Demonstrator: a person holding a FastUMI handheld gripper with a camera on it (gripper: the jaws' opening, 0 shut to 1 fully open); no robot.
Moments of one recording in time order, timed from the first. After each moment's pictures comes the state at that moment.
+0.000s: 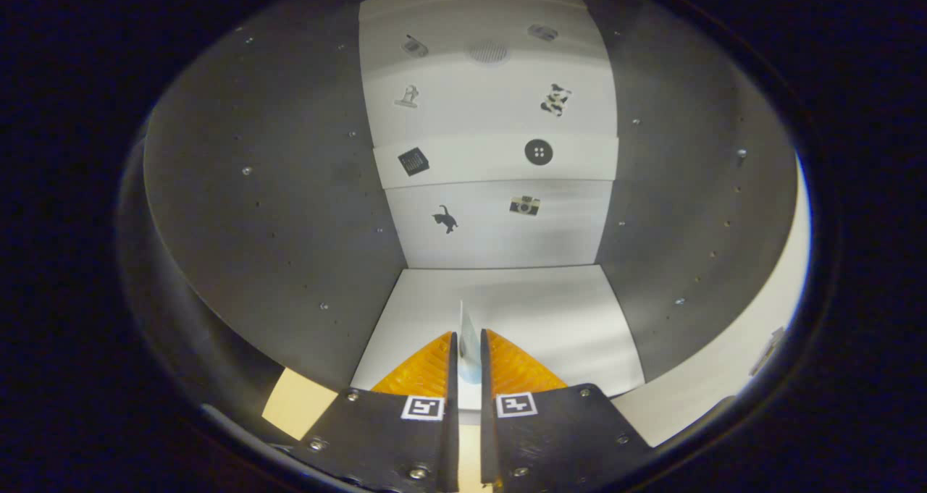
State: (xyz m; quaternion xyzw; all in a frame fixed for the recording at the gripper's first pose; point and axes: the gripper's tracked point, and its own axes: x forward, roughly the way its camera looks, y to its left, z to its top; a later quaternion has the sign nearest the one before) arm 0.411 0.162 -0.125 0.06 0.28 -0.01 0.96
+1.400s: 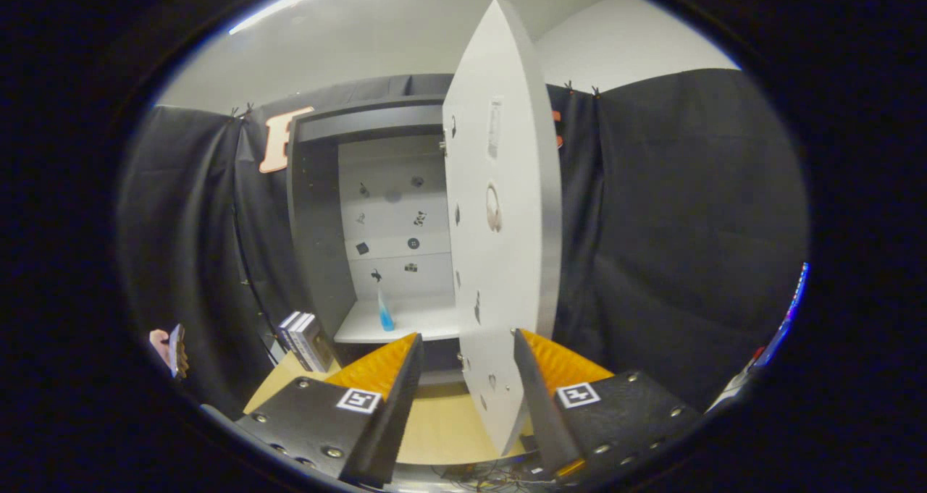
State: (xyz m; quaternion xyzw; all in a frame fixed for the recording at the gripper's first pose) arm 0.014 0.028 0.023 0.05 0.10 -0.17 0.98
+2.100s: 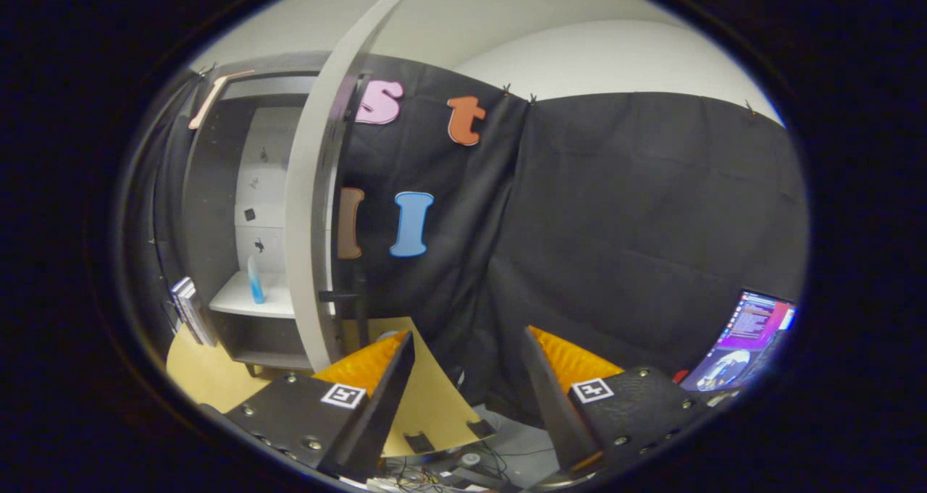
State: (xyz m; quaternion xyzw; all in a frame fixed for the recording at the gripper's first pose) arm -0.018 -0.104 -0.010 -0.04 0.12 -0.31 0.94
